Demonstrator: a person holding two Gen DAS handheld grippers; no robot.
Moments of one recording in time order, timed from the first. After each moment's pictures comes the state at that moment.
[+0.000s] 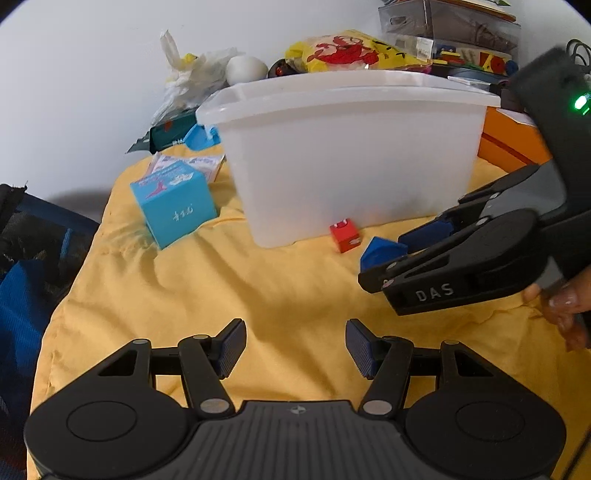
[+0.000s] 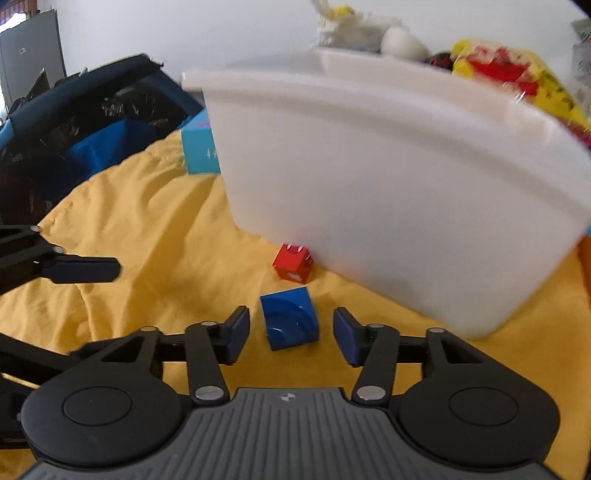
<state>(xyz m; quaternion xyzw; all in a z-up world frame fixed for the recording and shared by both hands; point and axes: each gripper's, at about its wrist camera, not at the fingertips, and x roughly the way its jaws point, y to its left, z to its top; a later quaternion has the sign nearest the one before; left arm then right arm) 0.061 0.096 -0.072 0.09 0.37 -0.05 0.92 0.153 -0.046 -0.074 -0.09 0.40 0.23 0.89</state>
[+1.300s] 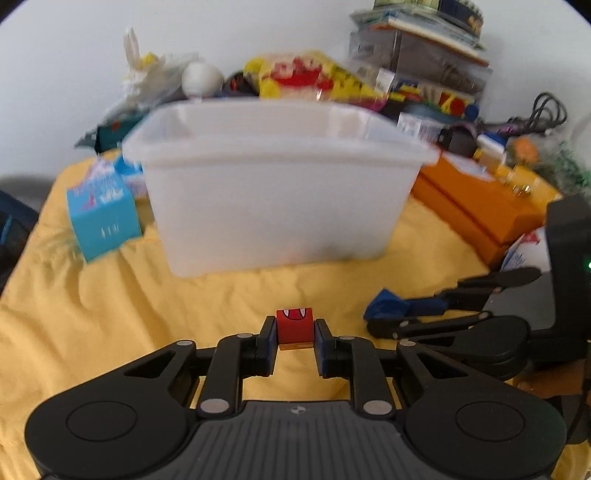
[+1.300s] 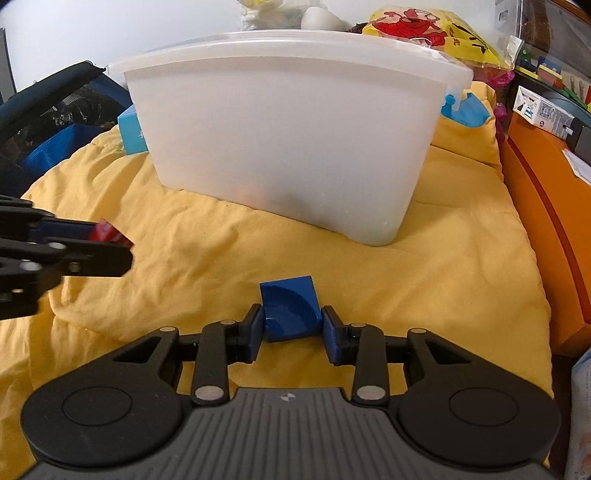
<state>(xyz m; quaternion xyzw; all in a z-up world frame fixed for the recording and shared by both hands) 0.069 0.069 -0.041 0.00 0.36 -0.14 0.92 0.107 -0.117 -0.070 -0.05 0.41 0.14 0.90</state>
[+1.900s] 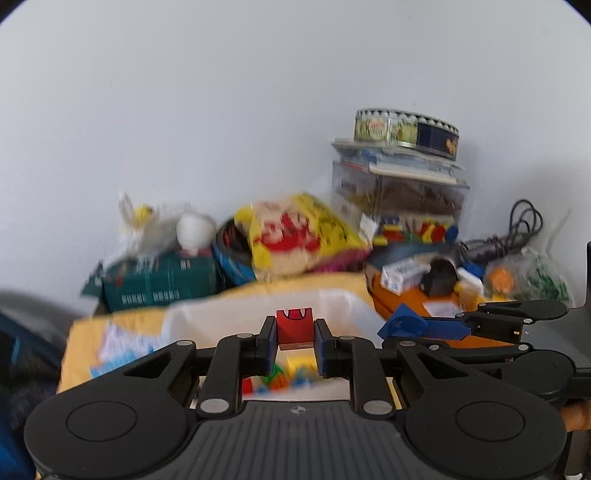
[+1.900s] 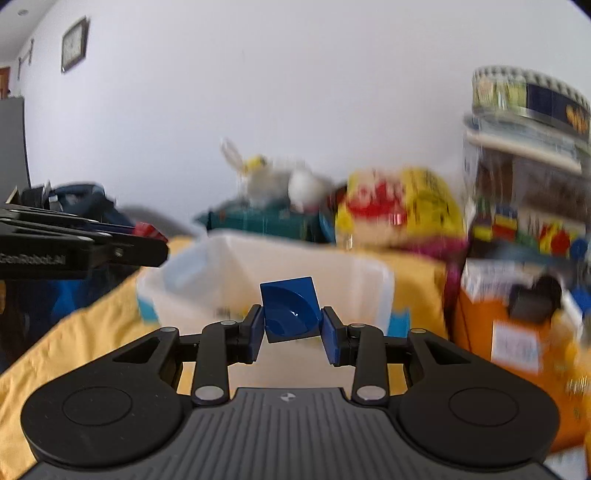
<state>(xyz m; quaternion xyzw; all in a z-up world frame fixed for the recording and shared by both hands) 0.106 0.072 0.097 0.01 0.21 -0.15 0.97 0.110 -0.126 0.075 -0.04 0.21 0.14 0.97</state>
